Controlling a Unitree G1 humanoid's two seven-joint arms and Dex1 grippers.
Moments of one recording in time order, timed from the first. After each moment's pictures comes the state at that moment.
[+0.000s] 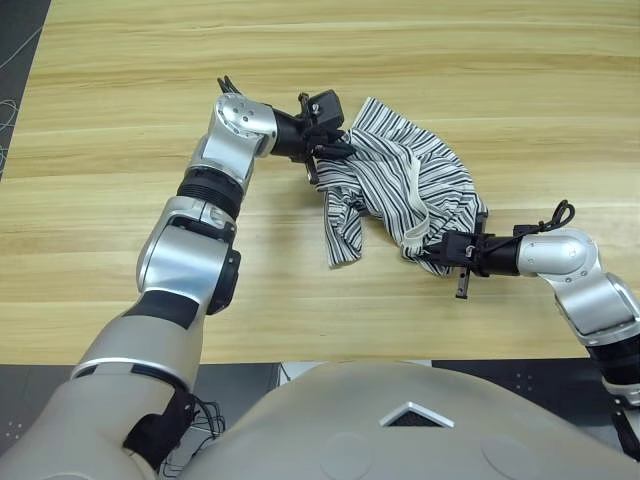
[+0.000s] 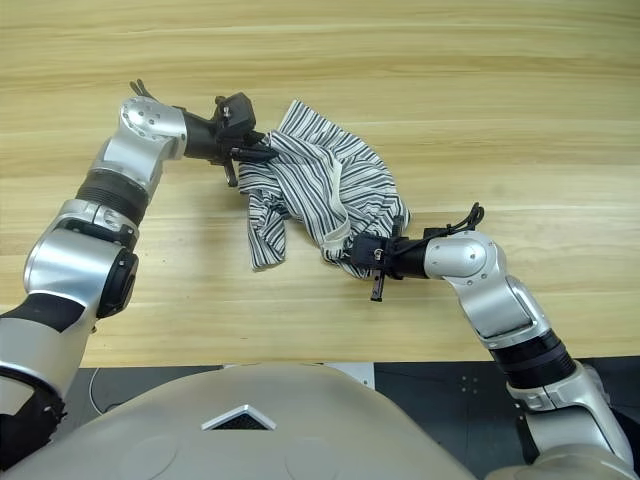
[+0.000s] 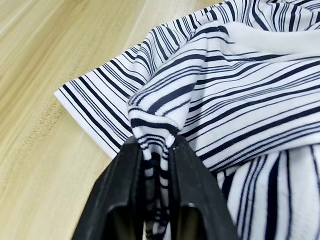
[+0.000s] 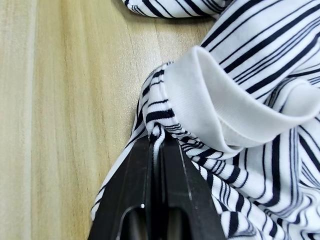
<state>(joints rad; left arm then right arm) -0.81 0.27 -0.29 1.03 0.09 -0.09 -1.07 0.04 -0.76 0.37 -0.30 -0.05 0.24 0.98</state>
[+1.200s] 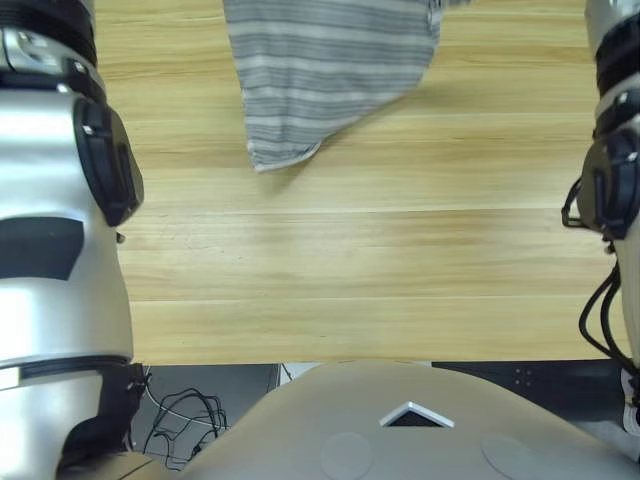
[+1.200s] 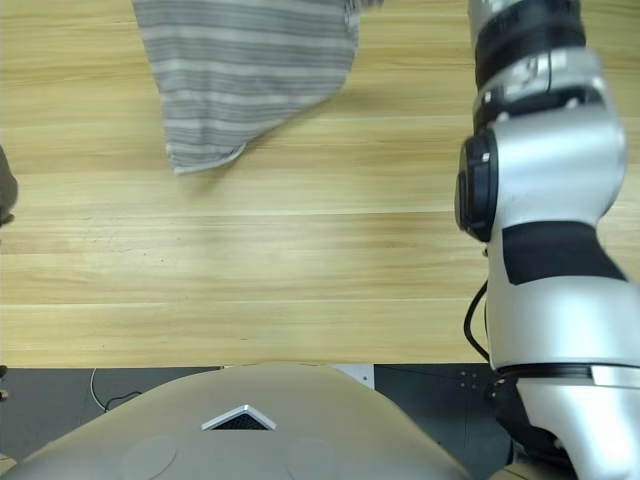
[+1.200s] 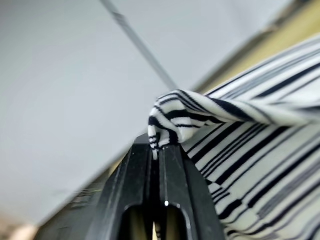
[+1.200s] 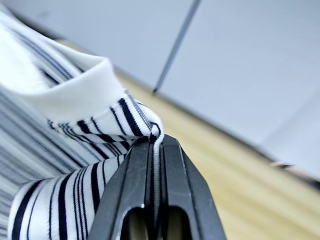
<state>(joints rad) -1.44 0.53 -0.11 1.32 0.25 -0.14 -0.20 -1.44 -0.31 0.09 1.28 -0.02 -0.04 0.25</state>
